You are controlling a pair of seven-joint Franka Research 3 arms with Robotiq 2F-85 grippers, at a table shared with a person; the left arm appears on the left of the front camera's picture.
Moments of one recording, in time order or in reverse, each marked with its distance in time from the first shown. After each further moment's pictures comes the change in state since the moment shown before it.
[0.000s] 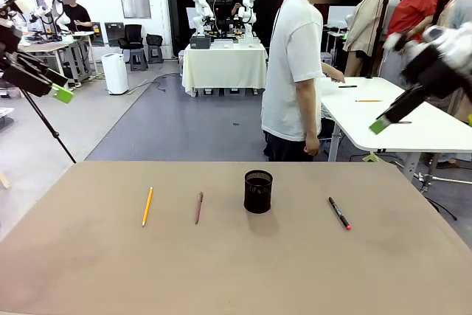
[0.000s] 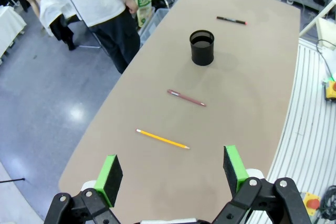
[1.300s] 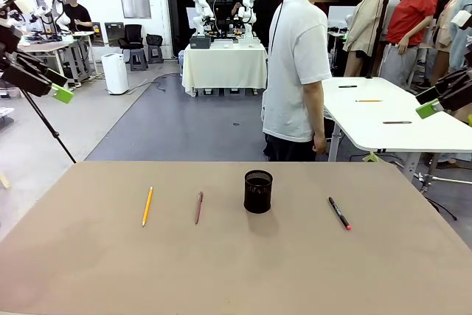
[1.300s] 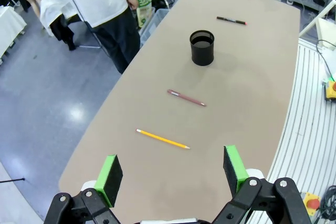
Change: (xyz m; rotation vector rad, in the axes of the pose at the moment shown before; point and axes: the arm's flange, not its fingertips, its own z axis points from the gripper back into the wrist) left arm -0.001 0.000 0.000 0.000 -0.001 0.001; right arm -0.069 -0.021 0.088 -0.011 -0.268 0.182
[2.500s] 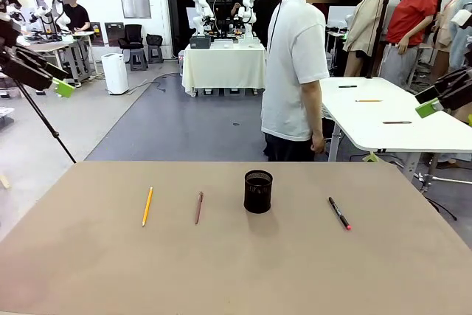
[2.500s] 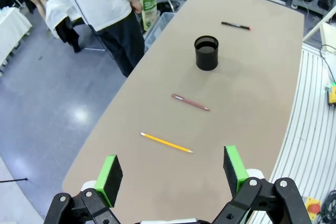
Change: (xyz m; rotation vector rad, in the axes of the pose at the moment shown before) left arm 0.007 -0.001 0.004 0.021 -0.014 0.005; right arm 0.001 0.000 0.000 0.006 -0.010 0.003
